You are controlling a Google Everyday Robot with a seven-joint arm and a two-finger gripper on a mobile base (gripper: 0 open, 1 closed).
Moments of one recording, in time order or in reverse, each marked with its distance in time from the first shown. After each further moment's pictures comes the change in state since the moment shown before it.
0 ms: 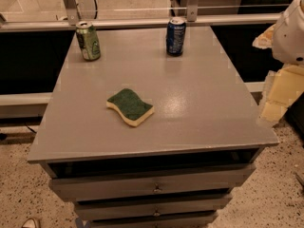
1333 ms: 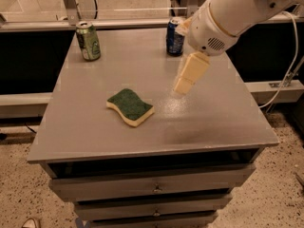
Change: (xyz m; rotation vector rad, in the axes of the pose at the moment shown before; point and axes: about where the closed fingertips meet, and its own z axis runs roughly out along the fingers) arm -0.155 -0.055 0.070 0.012 -0.383 -0.126
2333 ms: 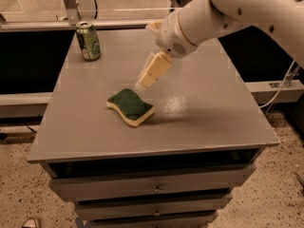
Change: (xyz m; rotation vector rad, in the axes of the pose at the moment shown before) arm -0.054 -0.030 0.067 0.019 -0.235 -0.007
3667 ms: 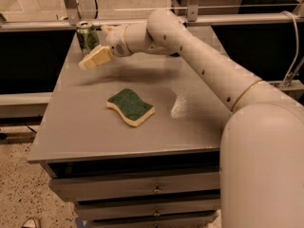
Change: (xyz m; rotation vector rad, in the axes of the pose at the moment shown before) arm -0.075 -0.099 0.197 -0.018 -0.461 0.193
